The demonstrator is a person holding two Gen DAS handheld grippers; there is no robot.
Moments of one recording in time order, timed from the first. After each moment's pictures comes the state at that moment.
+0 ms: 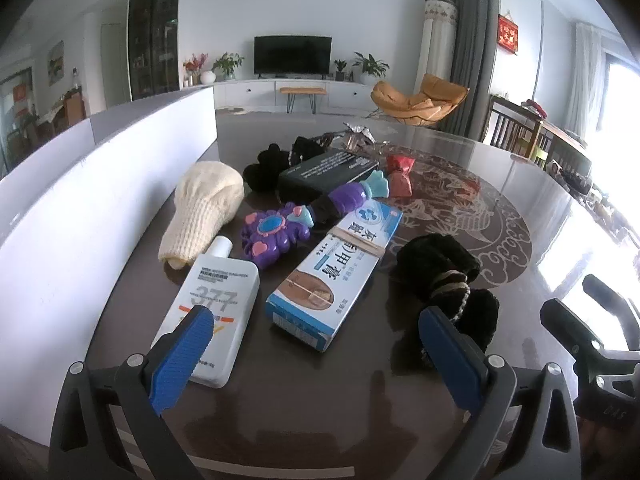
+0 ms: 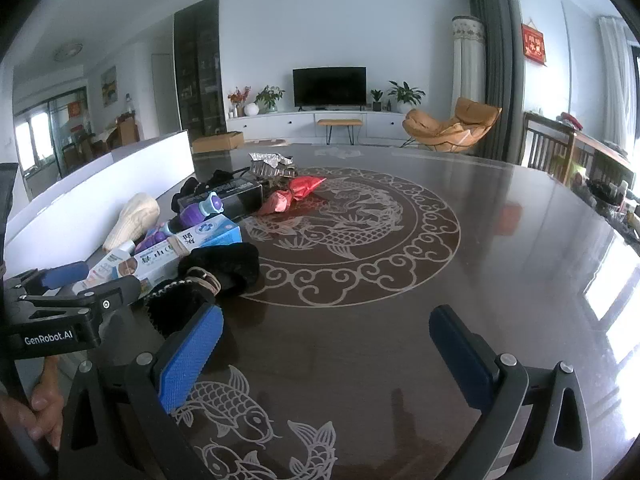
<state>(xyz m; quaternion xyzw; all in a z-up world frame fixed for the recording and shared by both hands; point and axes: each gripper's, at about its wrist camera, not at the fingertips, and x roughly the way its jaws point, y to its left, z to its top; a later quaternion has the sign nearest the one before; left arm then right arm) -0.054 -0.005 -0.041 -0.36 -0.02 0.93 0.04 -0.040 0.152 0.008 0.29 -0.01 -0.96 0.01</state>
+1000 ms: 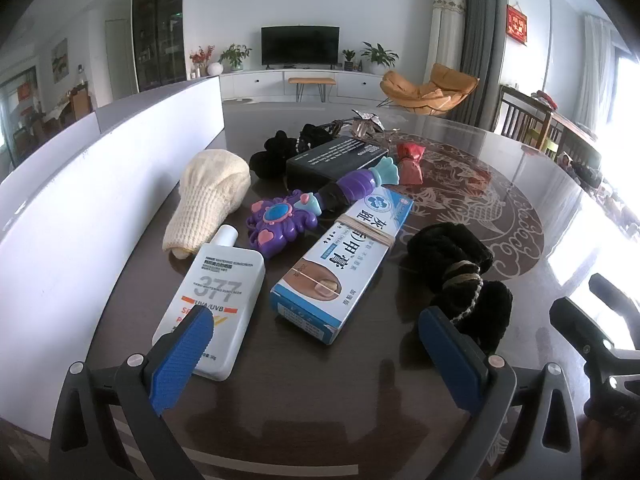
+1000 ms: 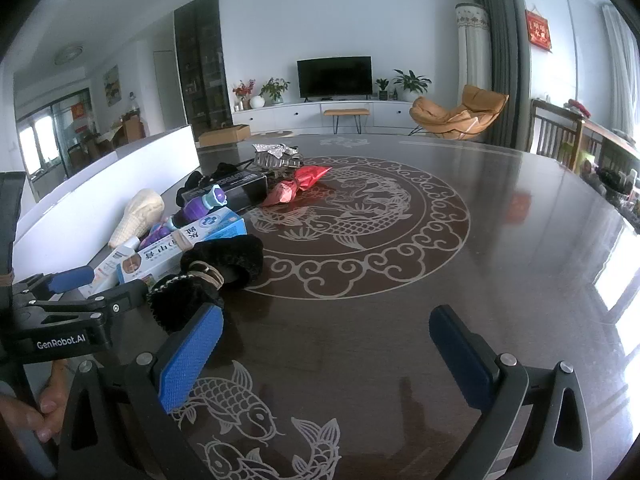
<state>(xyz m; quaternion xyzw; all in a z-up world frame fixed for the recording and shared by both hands) -0.057 -0.003 -0.047 -0.37 -0.01 0.93 0.02 -0.046 0.154 0.003 0.30 -0.02 -0.95 0.03</state>
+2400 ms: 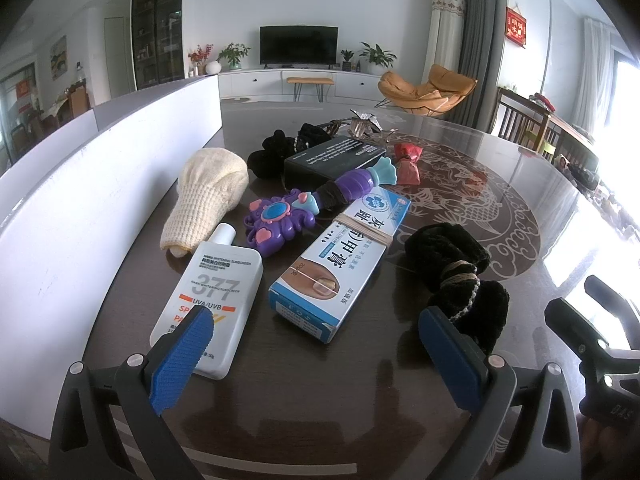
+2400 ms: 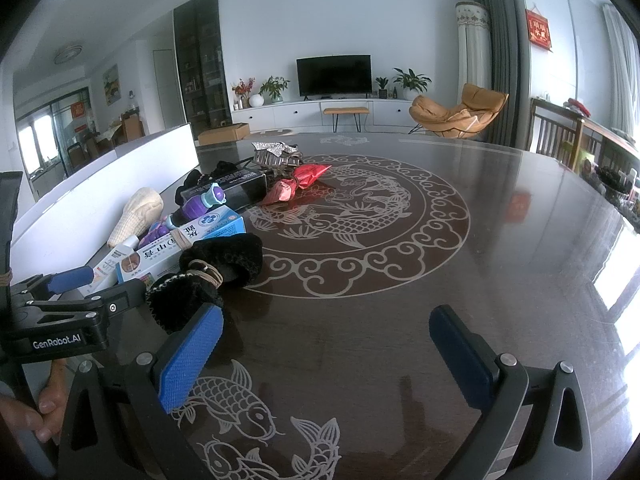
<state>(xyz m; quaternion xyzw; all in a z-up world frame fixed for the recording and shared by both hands) -0.056 -0.003 -0.047 -0.37 -0.01 0.93 0.03 -0.046 0.154 0.003 0.31 -0.02 -0.95 0.03</state>
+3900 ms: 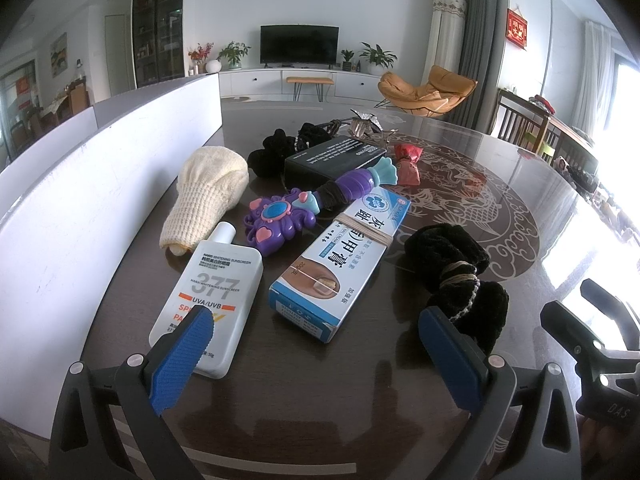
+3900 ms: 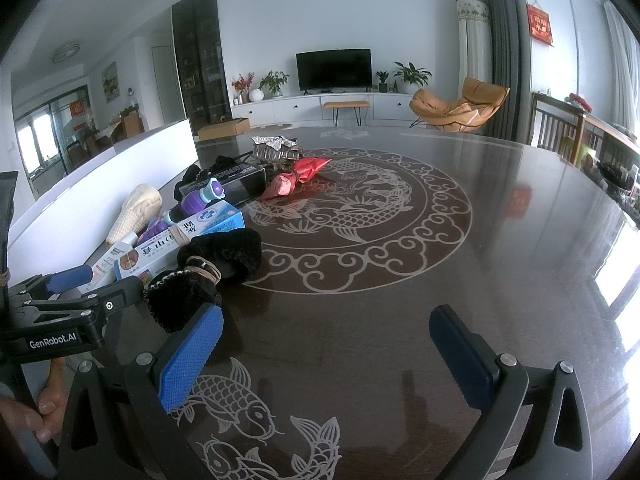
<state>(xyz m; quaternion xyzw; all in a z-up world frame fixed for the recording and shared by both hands) -0.057 -0.003 -0.048 -0.37 -0.01 0.93 0.04 -0.047 0.154 -0.001 0.31 -0.02 -0.95 0.03</state>
